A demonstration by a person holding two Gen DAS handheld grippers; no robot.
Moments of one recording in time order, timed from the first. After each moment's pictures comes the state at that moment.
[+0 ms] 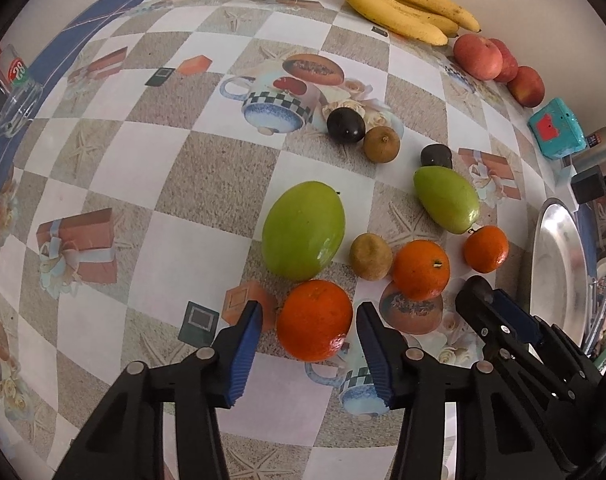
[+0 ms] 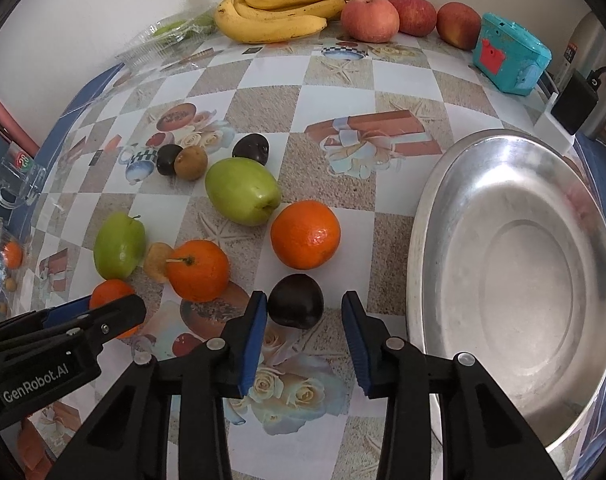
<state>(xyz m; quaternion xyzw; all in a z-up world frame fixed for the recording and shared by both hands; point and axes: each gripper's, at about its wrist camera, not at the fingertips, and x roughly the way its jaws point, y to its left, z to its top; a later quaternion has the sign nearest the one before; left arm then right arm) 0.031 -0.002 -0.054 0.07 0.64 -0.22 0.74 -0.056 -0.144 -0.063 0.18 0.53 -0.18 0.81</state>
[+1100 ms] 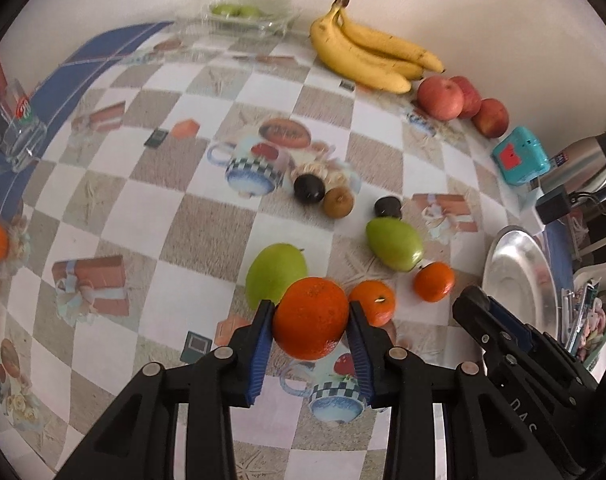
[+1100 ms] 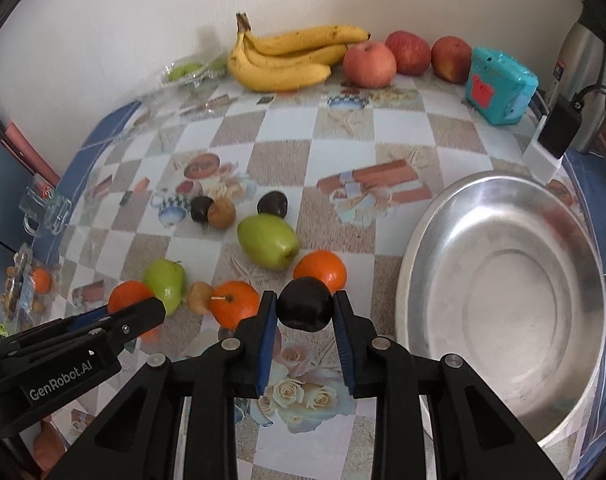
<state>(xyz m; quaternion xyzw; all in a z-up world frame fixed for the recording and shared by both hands) 0.030 -0.006 0.000 0.05 0.58 -0.26 0.77 -0.064 -0.146 -0.019 0.20 0.48 -0.18 0.84</state>
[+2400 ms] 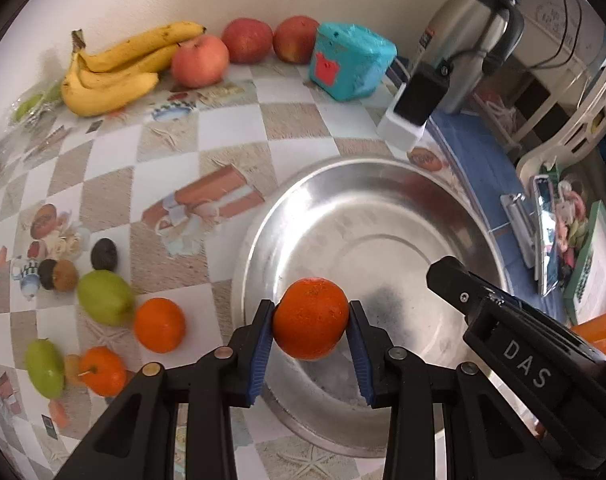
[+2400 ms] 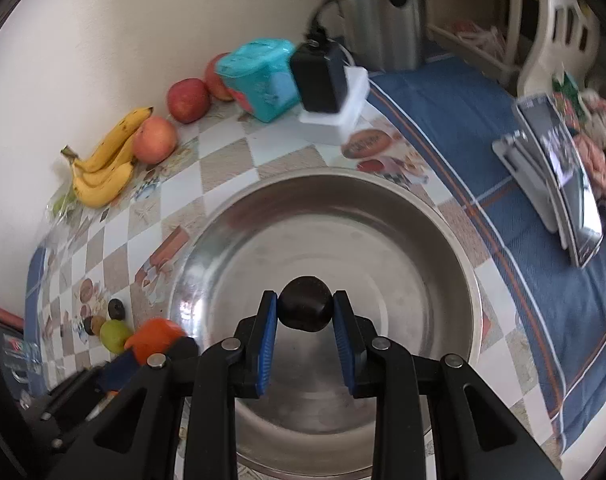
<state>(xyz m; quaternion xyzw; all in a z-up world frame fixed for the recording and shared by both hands) -0.068 -0.200 -0.014 0.19 0.54 -0.42 0.70 -0.177 -0.294 -0.019 0.36 0.41 -0.35 0.76</state>
